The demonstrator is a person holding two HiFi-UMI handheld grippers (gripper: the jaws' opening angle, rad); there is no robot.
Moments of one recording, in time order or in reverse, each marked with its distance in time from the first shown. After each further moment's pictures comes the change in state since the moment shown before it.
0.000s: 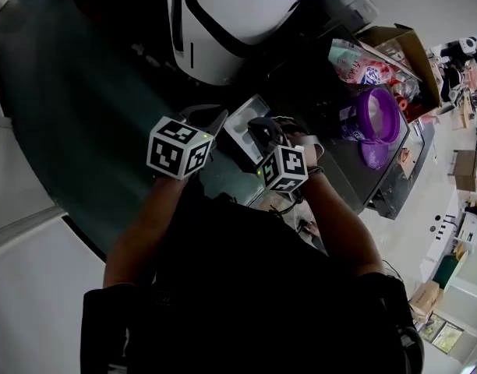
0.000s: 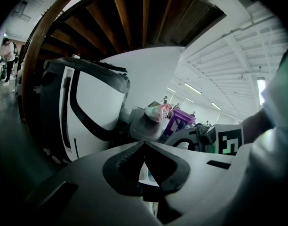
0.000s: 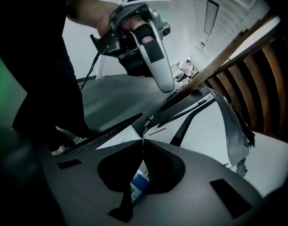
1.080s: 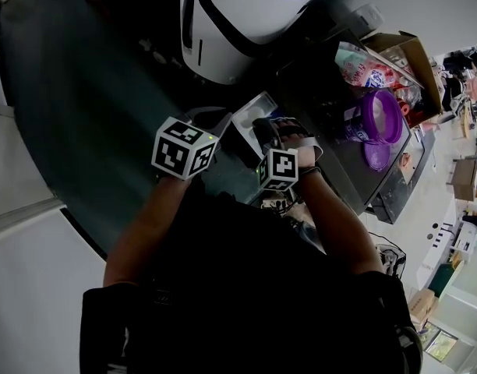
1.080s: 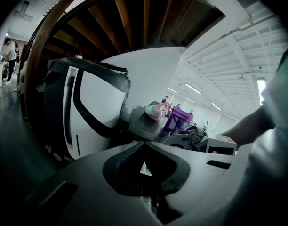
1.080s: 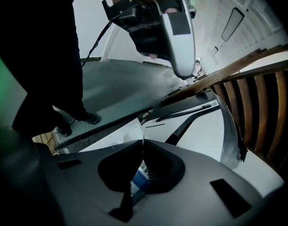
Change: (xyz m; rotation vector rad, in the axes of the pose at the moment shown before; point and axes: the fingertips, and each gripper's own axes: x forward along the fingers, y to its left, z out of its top) left arm -0.018 -0.007 -0.020 -0.014 0.000 0.008; right arm 0.018 0.023 -0.009 -0.178 0.128 -0.059
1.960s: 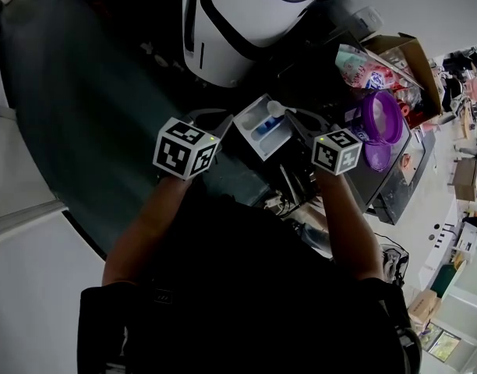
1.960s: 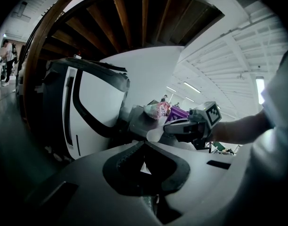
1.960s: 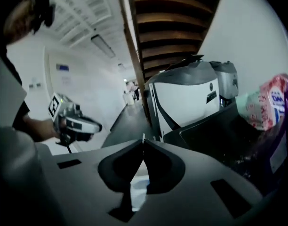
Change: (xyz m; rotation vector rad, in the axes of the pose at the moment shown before) left arm -0.008 0.000 0.001 0.016 0.014 -0.008; right arm -0.059 -0.076 -0.060 1.334 -0.480 0.148
